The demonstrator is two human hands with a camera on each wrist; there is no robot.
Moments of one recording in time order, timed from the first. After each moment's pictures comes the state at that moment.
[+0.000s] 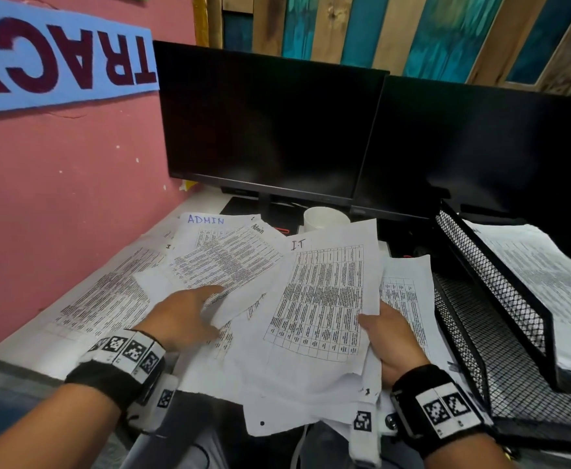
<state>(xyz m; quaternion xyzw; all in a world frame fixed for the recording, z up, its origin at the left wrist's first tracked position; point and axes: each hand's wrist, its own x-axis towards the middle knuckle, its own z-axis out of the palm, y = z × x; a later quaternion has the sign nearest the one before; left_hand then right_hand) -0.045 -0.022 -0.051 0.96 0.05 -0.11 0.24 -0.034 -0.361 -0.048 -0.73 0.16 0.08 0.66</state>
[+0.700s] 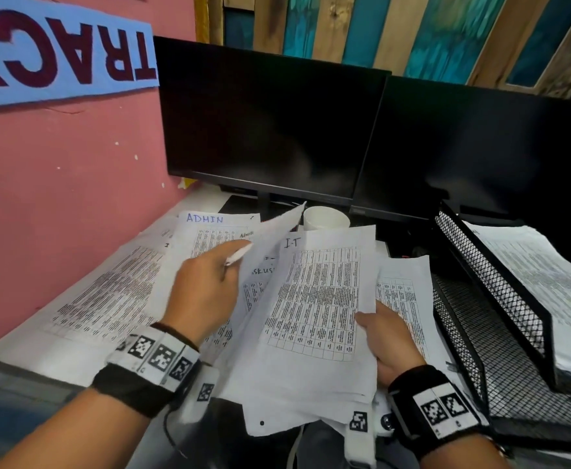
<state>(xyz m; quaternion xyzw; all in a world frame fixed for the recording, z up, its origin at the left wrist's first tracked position) -0.064 -0.081 0.005 0.88 0.02 0.22 0.42 -0.043 -0.350 -0.031 -0.67 0.18 0.10 0.71</state>
